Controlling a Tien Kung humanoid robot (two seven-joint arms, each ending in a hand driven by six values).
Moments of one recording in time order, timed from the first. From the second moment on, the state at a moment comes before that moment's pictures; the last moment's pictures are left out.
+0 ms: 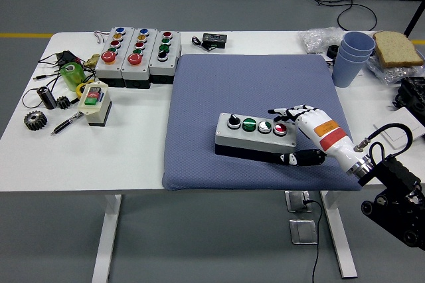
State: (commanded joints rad) left arm -0.12 0.02 -0.50 -0.18 1.00 0.11 0.16; right arm 0.61 -0.36 0.47 0.91 -1.59 -0.62 0.53
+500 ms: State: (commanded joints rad) left arm -0.13 0.02 -0.49 -0.18 0.98 0.12 0.16; right arm 0.59 -0.40 0.54 0.98 -1.64 -0.59 0.48
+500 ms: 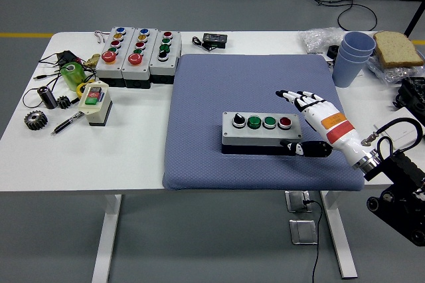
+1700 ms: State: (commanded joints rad) left arm -0.13 0.02 -0.49 -0.18 0.98 0.12 0.16; right arm 0.48 -0.49 0.64 1.25 -1.82 -0.48 0.14
